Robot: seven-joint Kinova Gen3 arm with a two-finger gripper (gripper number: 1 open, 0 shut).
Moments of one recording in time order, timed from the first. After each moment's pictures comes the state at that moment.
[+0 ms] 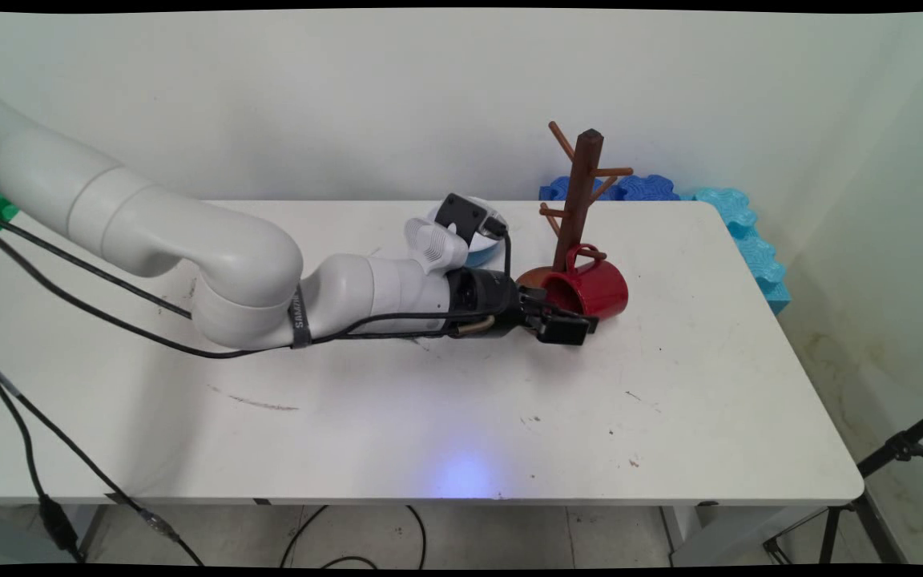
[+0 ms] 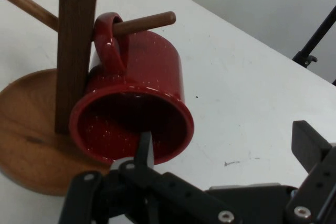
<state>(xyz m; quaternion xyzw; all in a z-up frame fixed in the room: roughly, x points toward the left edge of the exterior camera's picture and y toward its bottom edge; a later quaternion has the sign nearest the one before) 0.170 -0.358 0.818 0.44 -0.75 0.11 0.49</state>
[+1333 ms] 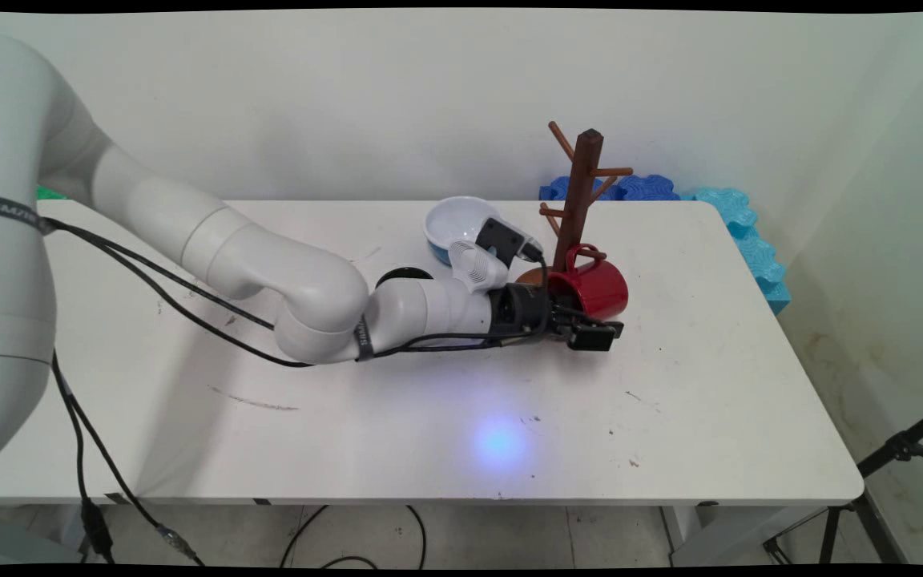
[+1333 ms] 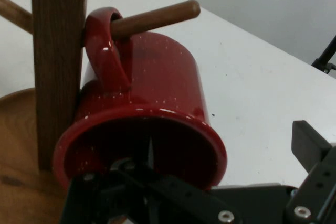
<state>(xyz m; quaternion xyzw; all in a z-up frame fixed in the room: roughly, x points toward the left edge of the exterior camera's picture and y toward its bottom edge) 0.139 -0.398 0.761 0.42 -0.74 0.12 0.51</state>
